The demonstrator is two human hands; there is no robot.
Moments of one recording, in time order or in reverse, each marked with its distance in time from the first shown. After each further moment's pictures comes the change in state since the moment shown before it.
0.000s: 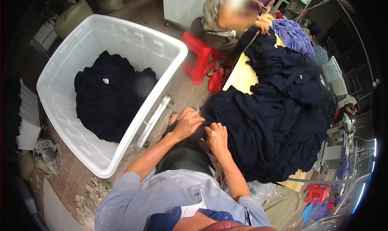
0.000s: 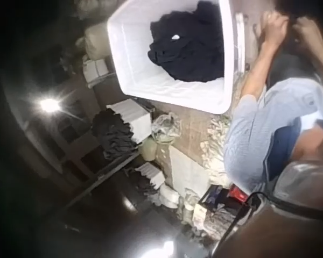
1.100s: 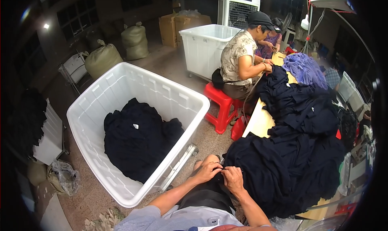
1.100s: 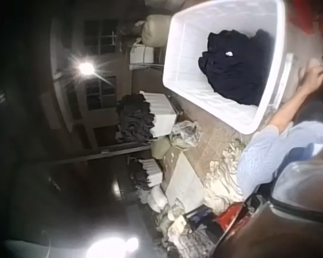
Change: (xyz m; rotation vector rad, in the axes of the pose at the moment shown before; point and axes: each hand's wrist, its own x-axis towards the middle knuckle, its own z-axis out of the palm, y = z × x) left_hand -0.019 -0.006 -0.004 -0.181 -0.170 -0.199; right_hand -0.006 0.014 0.031 0.254 0.230 -0.187
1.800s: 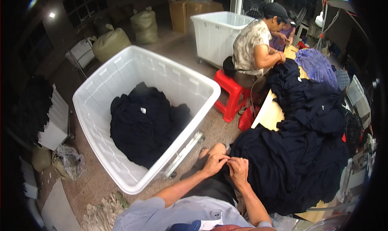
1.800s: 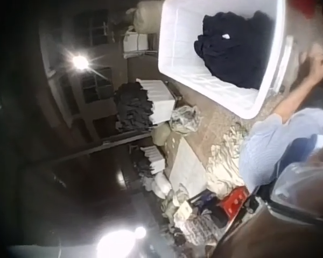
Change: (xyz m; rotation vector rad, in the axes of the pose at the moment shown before) left_hand -0.016 0.014 0.023 -0.099 0.195 -0.200; right_hand -0.007 -0.005 0.009 0.060 0.044 0.081
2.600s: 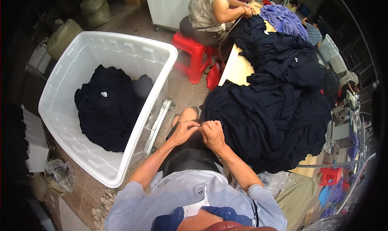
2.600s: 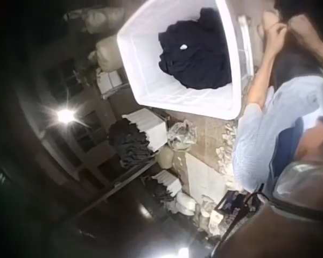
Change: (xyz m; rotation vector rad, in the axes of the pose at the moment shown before) left_hand 0.007 -0.005 -0.032 -0.094 -0.296 -0.105; right_hand 0.010 -0.007 -0.004 -0.036 -0.021 -0.050
